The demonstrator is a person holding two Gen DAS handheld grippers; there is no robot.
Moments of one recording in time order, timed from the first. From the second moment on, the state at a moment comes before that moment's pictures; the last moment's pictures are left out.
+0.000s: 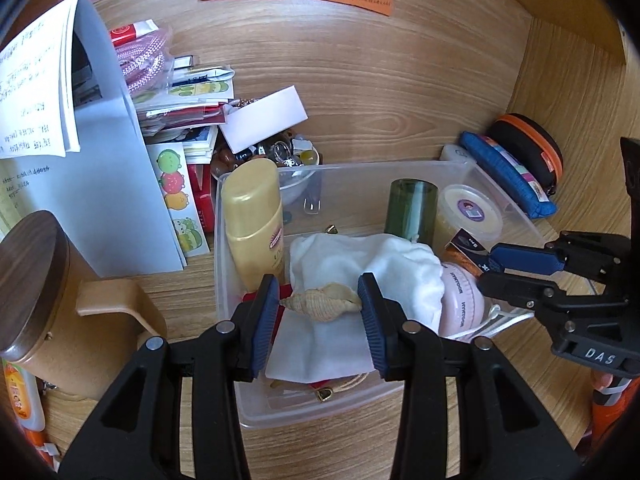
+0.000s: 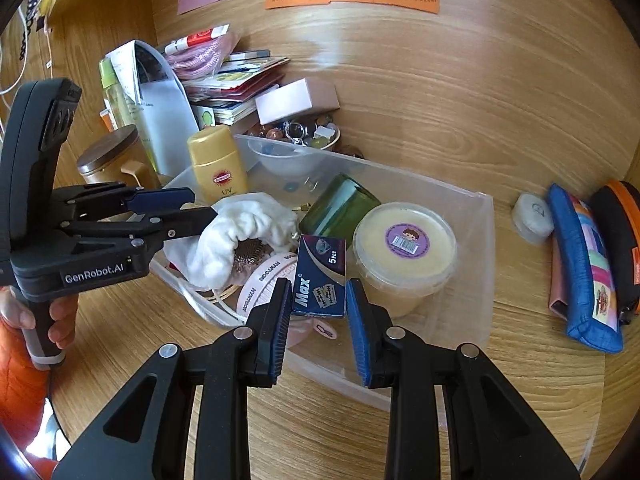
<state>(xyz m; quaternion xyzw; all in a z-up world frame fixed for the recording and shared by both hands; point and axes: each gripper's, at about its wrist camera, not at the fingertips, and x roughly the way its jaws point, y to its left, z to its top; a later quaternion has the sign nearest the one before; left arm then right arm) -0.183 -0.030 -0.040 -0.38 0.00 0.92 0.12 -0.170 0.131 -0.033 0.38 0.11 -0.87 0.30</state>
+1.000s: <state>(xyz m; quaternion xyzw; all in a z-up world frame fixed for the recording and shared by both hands) -0.136 -0.026 -0.003 -0.31 0.02 0.95 0.08 -0.133 0.155 0.012 0.28 0.12 -0.93 0.23</state>
